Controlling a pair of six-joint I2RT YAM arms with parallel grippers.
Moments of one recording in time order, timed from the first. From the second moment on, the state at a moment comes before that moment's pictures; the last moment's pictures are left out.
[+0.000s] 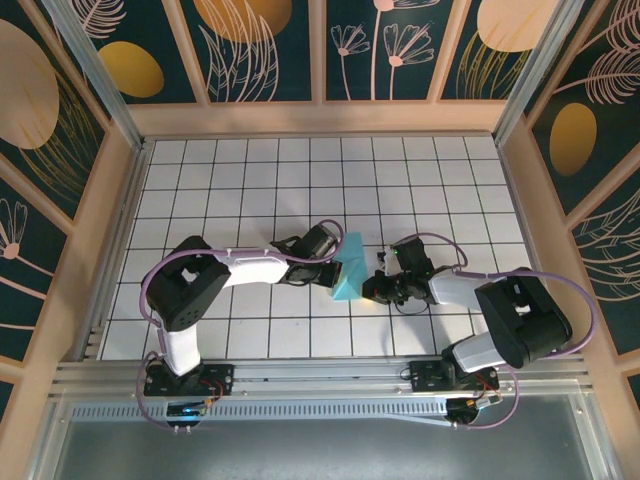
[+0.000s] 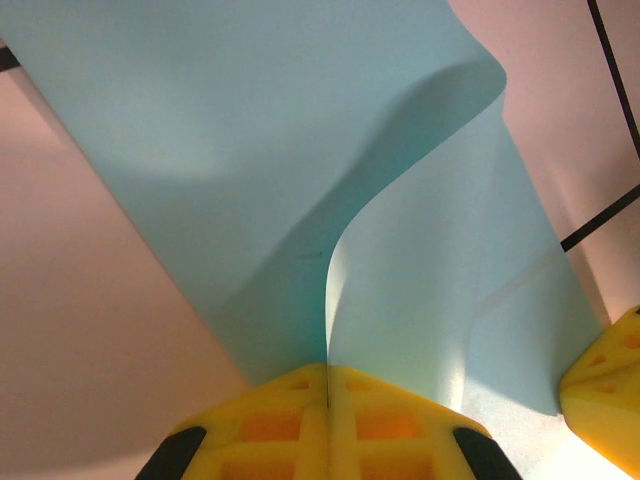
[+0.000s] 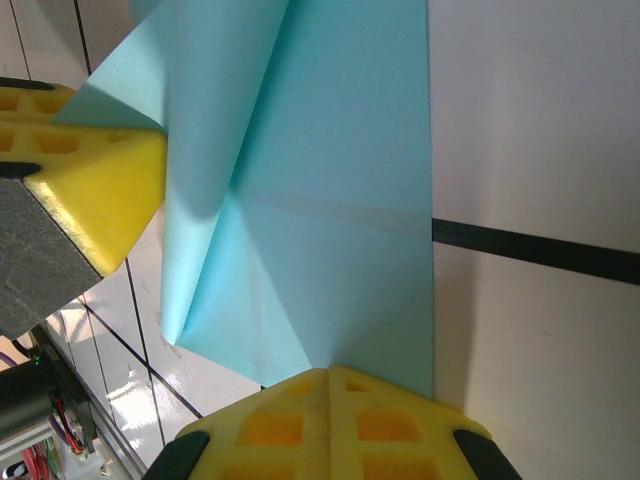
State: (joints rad) left arm -0.86 1.86 1.01 -0.15 0.15 -0.53; right arm 0.46 1.43 0.42 -0.02 -0.60 0.64
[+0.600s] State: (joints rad) left arm -0.86 1.86 1.01 -0.14 0.18 -0.52; right arm 0.46 1.43 0.42 -0.03 -0.60 0.64
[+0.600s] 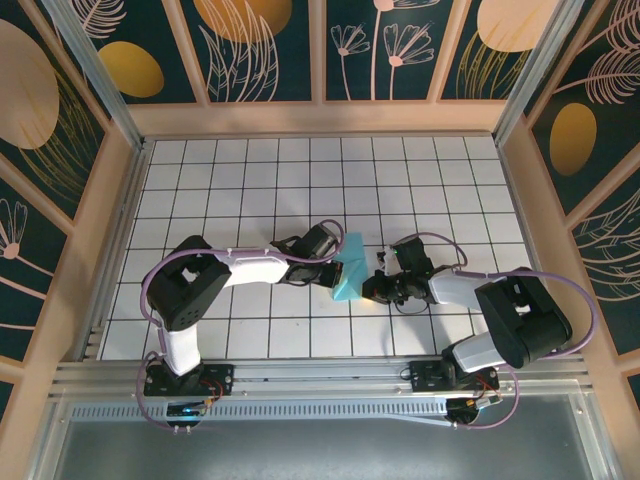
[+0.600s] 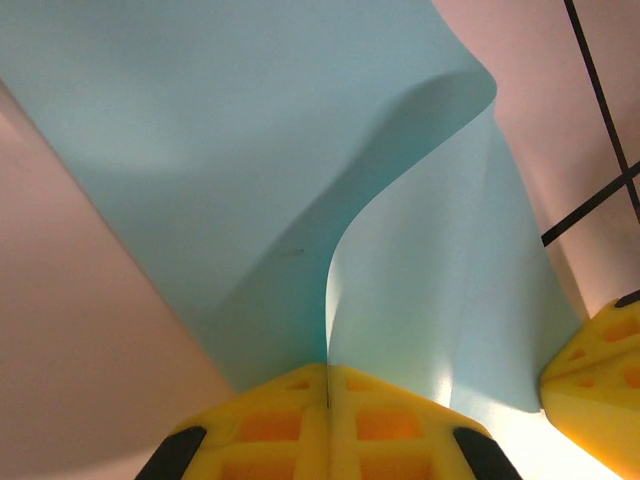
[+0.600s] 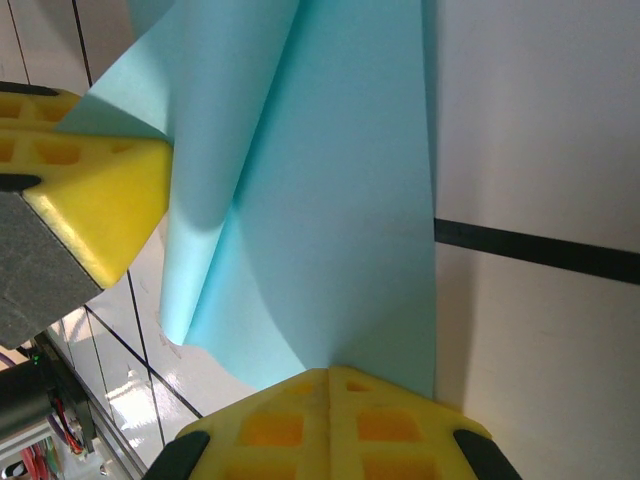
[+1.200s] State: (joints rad) left arm -0.86 1.86 1.01 -0.14 0.15 -0.52; right arm 0.47 1.43 0.43 -0.03 -0.60 0.64
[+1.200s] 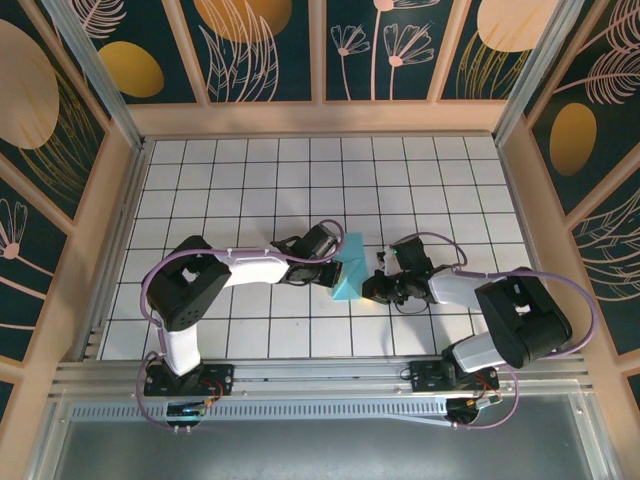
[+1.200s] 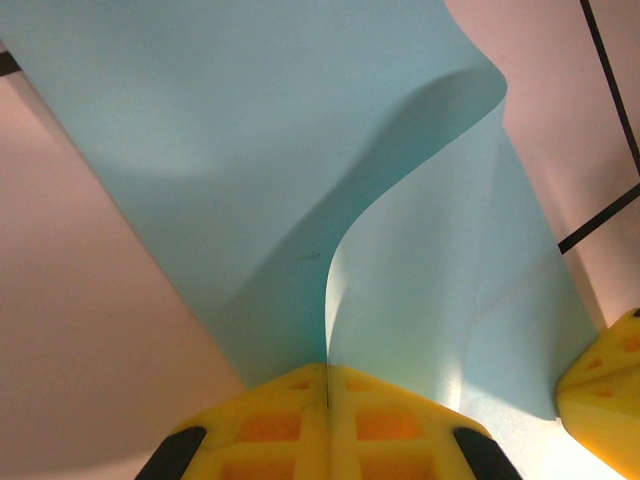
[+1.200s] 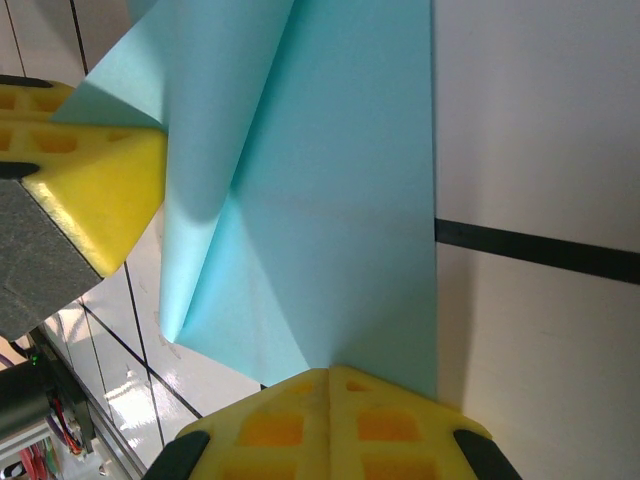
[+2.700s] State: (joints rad) left arm -0.86 1.87 1.00 -0.13 0.16 -0.52; right arm 0.52 1.52 0.54 0.10 -0.56 0.75
